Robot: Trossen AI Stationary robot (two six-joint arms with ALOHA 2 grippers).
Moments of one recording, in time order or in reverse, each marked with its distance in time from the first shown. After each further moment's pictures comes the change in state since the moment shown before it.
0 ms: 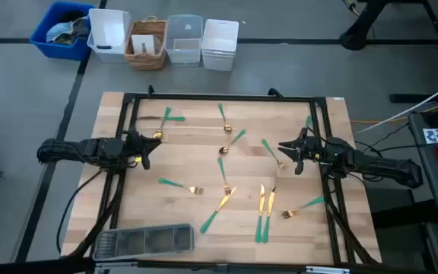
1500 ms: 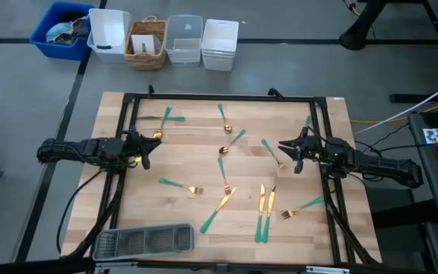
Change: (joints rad) left arm 0.000 0.000 0.000 0.000 0.000 0.000; right arm 0.000 0.000 0.000 0.003 0.032 -0.001
